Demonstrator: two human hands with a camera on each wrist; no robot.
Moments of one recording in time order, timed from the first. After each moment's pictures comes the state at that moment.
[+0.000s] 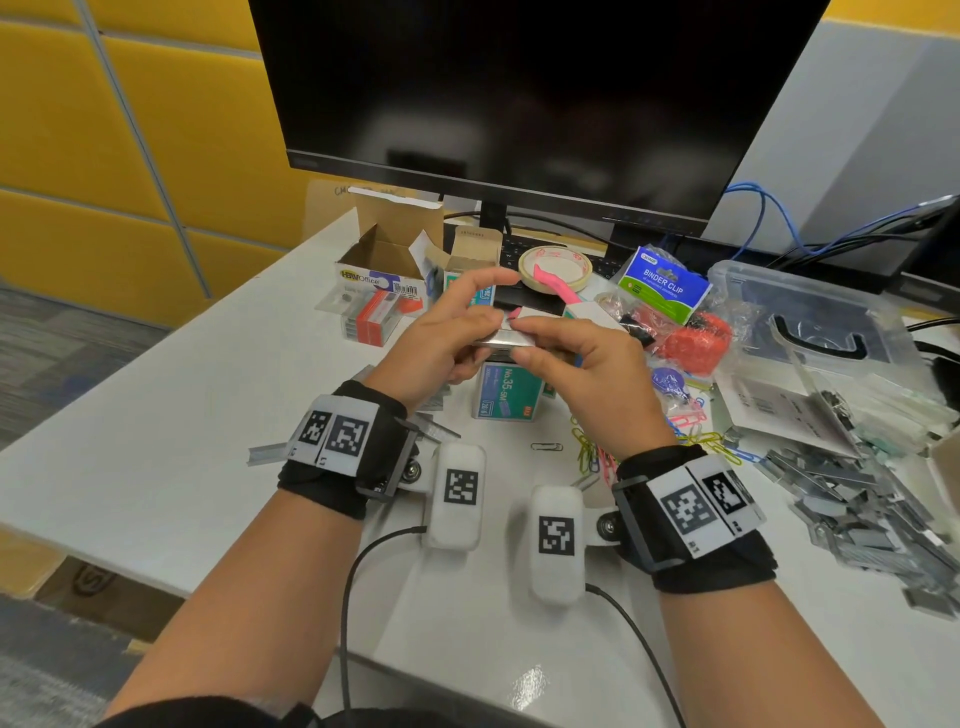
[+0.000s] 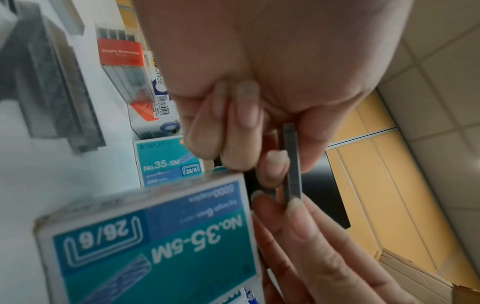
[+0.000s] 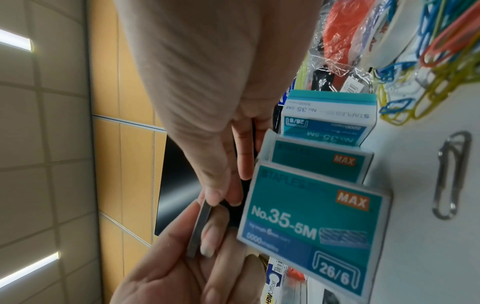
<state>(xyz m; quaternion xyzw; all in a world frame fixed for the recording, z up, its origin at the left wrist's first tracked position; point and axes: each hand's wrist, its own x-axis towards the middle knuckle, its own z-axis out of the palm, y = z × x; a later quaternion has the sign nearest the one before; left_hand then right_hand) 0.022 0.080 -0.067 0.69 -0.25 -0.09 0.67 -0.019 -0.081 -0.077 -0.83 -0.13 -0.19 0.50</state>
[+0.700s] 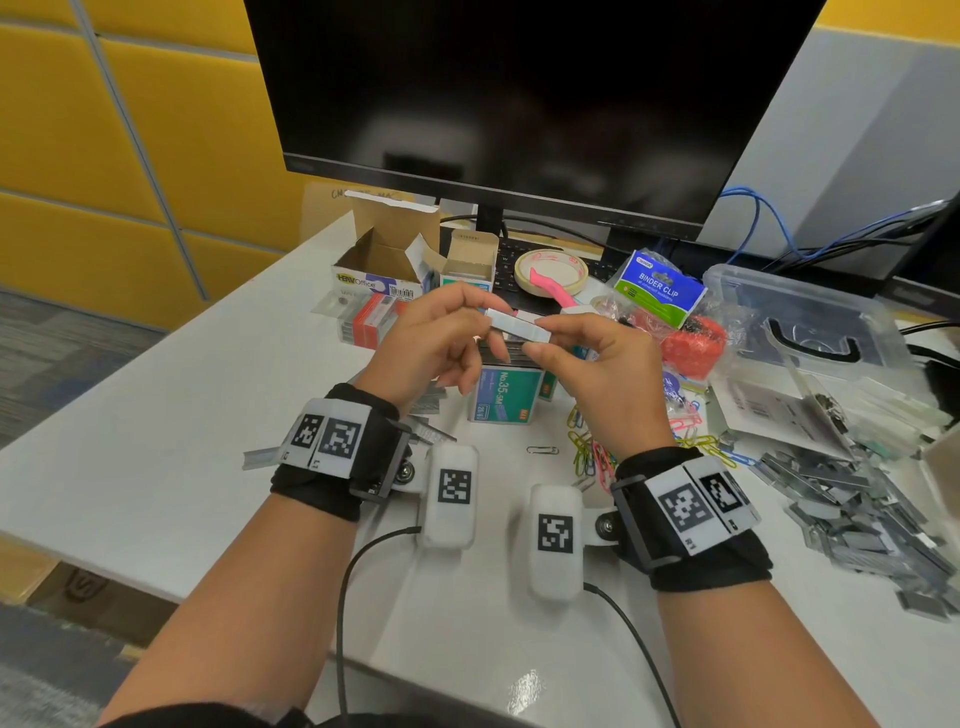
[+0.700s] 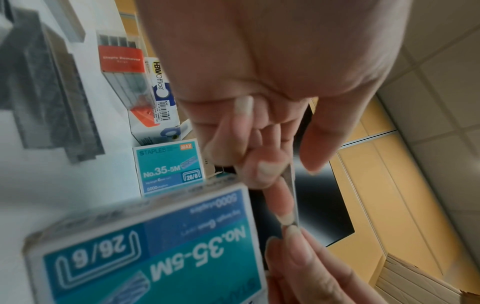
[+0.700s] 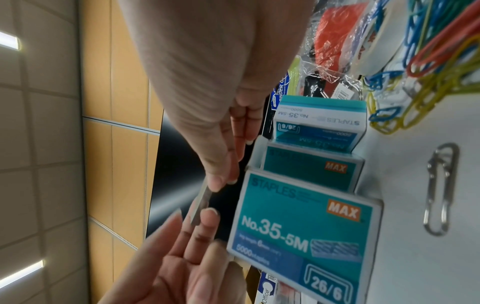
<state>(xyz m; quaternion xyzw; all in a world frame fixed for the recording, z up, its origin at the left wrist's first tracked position) 0.023 0.083 -0.068 0.66 -0.25 -0.07 0.71 -0.018 -0.086 -0.076 -0.83 -0.05 -0.24 0.50</state>
